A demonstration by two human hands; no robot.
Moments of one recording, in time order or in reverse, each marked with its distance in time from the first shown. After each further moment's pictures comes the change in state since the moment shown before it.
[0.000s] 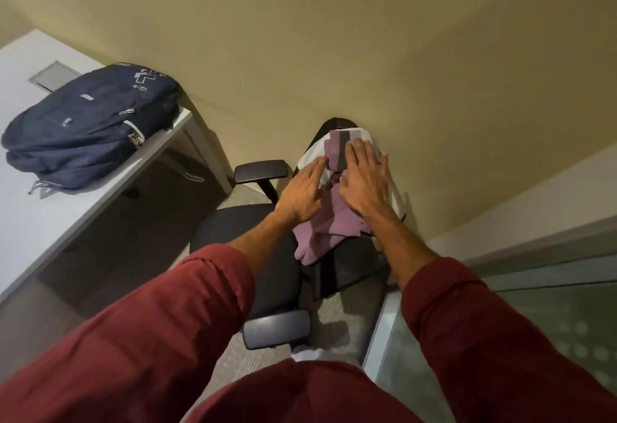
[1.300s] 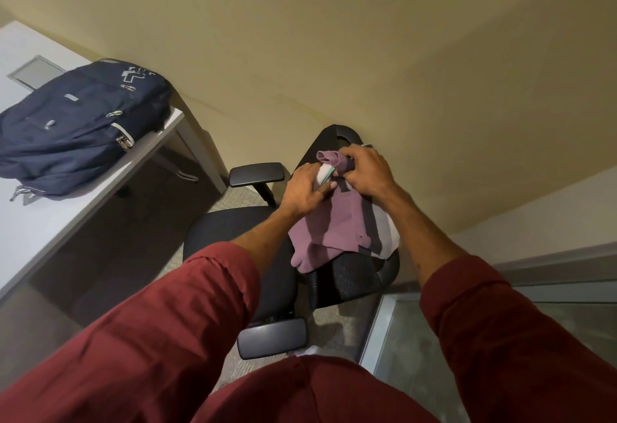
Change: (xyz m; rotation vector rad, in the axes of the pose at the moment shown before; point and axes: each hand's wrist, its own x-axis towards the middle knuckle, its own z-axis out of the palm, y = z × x) left_hand 0.048 -0.013 0.007 -0.271 0.112 -0.103; right_hand 0.056 0.015 -0.021 0.313 -0.111 -0.022
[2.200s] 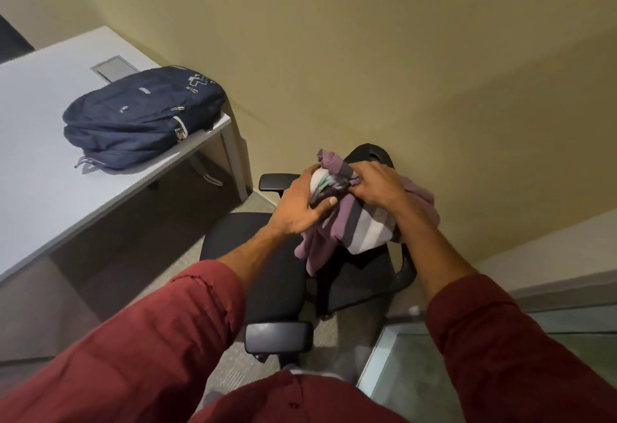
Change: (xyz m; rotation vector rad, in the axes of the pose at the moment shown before) left_hand -0.109 -0.003 -0.075 -0.090 0.163 0.069; right_hand -0.048 -0.090 -0.028 -0.249 -0.158 -0.140
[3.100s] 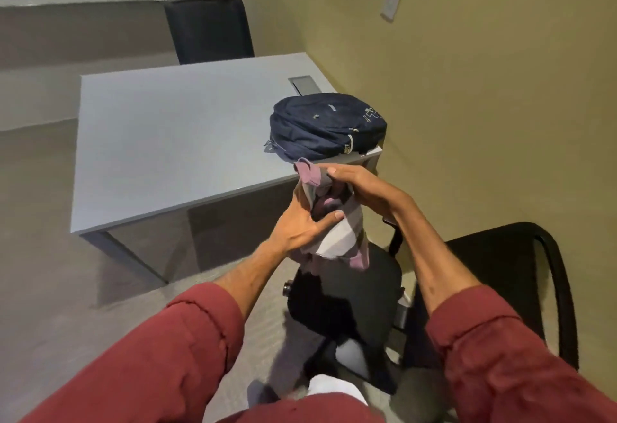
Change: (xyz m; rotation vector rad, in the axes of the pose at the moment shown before) left_hand -0.254 -0.120 -0.248 -0.133 0.429 -0.355; right_hand -0.029 -0.407 0.043 0.725 -0.622 -0.423
